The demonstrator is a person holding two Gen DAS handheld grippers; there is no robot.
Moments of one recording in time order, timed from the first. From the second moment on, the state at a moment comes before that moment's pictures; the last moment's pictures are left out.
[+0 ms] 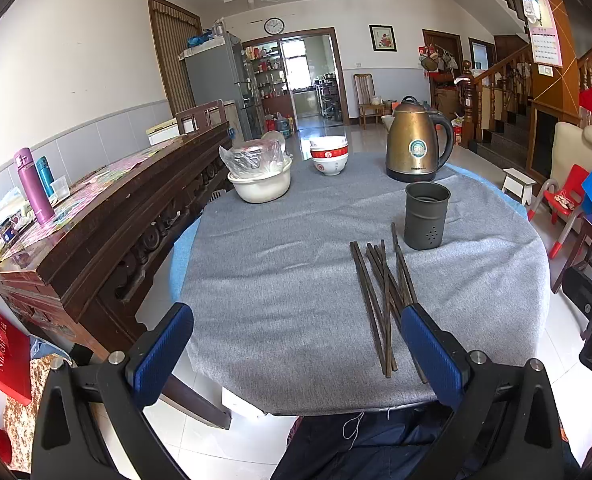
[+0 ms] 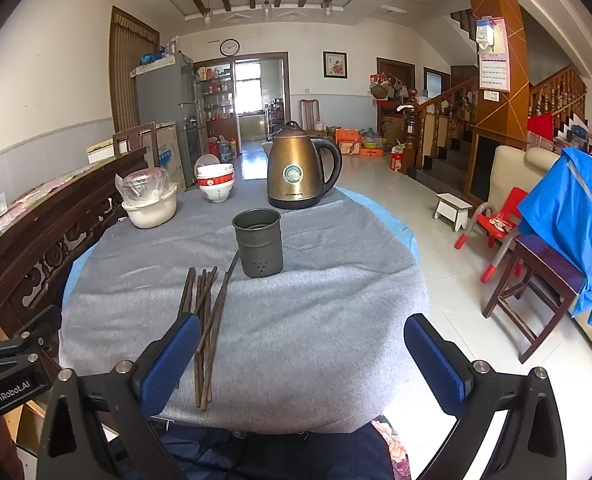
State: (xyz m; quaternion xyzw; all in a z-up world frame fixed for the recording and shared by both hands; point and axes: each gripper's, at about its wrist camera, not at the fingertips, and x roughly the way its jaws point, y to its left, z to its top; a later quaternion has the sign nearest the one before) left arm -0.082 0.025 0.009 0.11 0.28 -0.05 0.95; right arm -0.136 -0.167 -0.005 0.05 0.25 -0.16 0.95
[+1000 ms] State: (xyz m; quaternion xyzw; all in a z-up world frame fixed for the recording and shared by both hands) left arm -0.079 0.027 0.006 0.10 0.29 -0.05 0.95; right arm -0.129 -0.170 -0.014 0.07 0.24 -0.15 0.96
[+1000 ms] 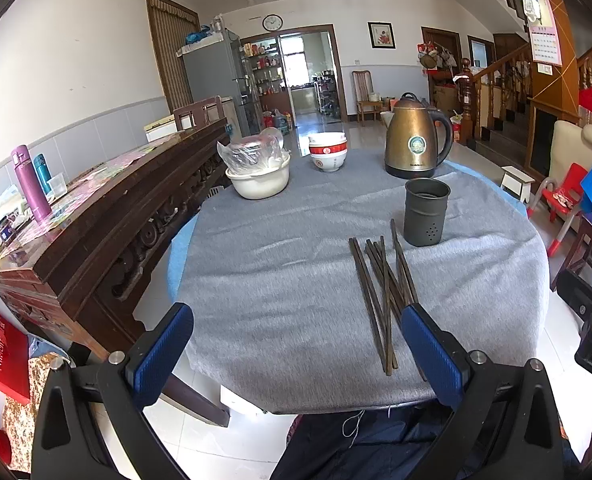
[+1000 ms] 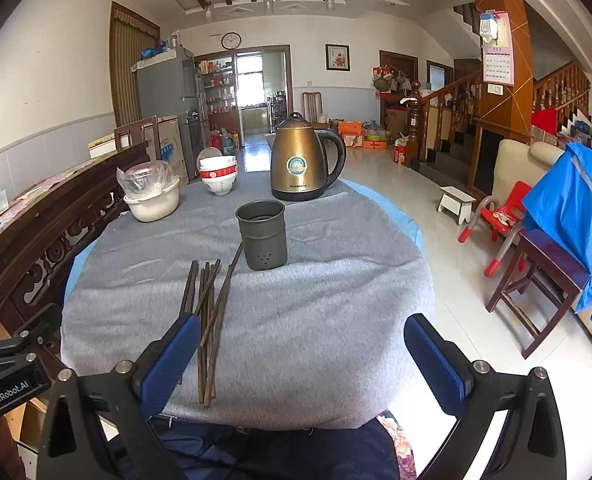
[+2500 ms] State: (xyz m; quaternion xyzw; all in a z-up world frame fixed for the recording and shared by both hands) left arm 0.141 -0.007 -0.115 -0.05 0.54 -0.24 0.81; right arm 0.148 -0.211 -0.161 0.33 0.53 0.05 0.78
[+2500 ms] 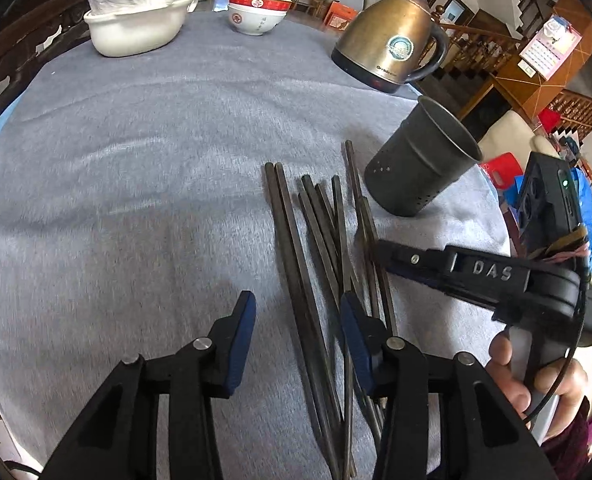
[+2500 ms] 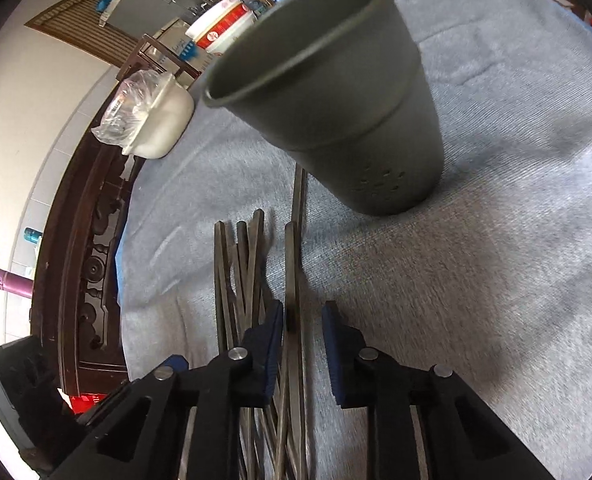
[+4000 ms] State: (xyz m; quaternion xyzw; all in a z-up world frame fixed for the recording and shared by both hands) left arm 0.194 -0.073 -0.108 0.02 0.54 -0.24 0.81; right arm 0.094 -0.279 -0.154 0.38 0.45 0.08 0.80
